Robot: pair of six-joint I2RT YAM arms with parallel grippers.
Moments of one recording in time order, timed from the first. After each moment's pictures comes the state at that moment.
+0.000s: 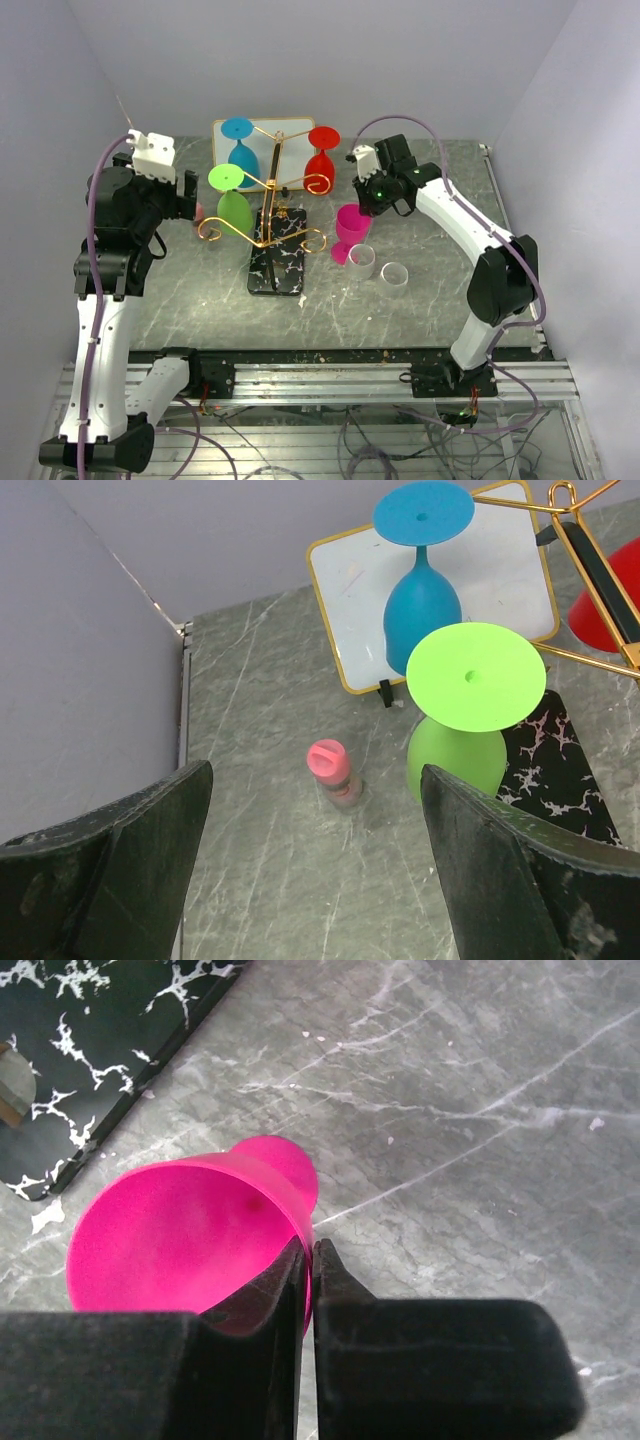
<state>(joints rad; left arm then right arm) -0.04 0.89 1.24 -0.57 0.04 0.23 0.43 1.75 1.53 -0.70 -0.24 -0.22</state>
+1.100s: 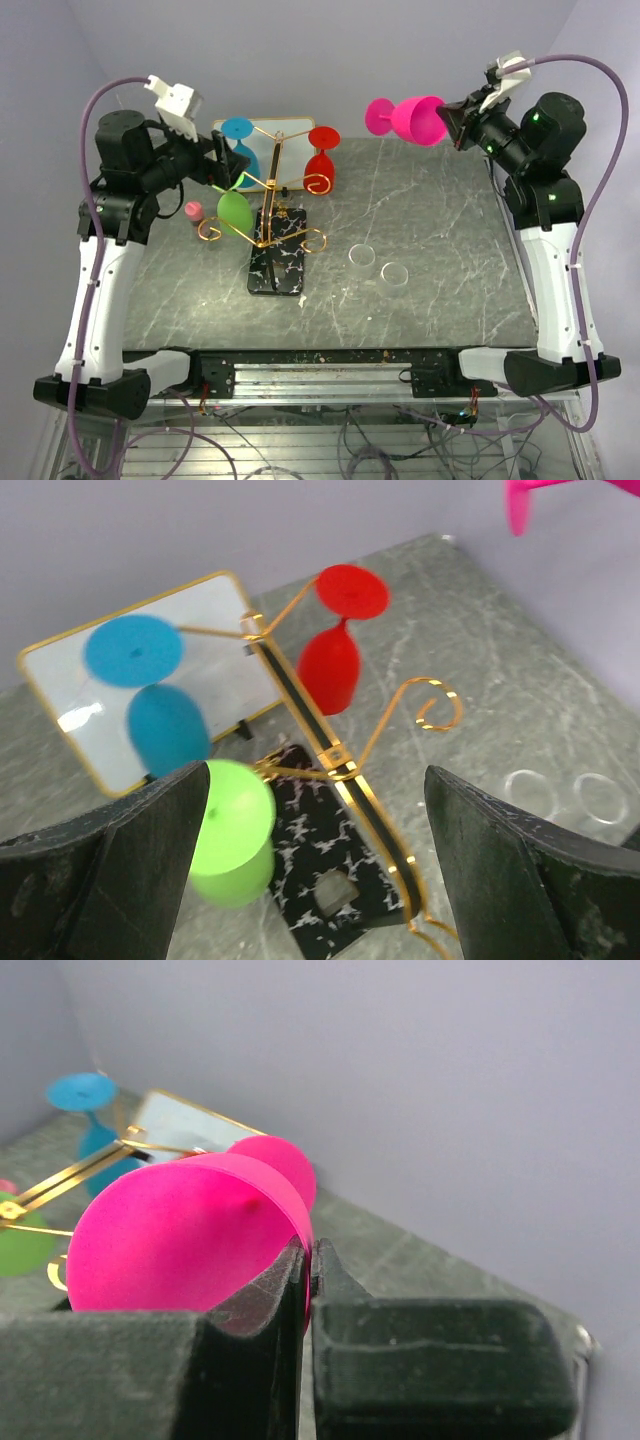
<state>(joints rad) -0.10 1.15 1.56 -0.62 0.50 -0.02 0.11 1.29 1.73 -0.46 -0.39 -0.14</state>
